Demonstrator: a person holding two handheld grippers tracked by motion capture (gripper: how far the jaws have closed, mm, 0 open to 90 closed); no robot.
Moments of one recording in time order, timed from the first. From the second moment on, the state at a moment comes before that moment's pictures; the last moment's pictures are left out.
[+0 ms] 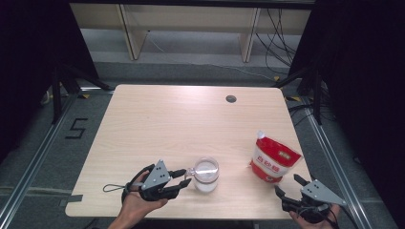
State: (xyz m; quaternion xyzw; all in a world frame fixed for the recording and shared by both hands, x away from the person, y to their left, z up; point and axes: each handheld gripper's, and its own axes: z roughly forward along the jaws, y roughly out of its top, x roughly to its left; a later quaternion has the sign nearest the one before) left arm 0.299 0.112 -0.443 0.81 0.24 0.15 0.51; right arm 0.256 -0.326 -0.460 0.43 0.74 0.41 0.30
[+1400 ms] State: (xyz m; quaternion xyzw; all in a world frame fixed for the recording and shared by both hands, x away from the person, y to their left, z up) left arm 0.276 0.143 -0.472 0.82 0.29 0.13 0.48; right arm 0.251 -0.328 -0.464 0.44 0.74 0.40 0.30
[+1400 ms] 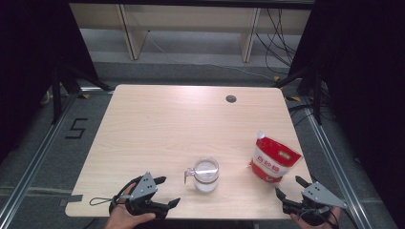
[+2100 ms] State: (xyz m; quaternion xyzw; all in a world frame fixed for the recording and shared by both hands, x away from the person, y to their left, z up) left arm 0.269 0.143 -0.490 0.84 0.29 0.13 0.45; right arm 0.250 -0.326 -0.473 0.43 0.75 0.41 0.29
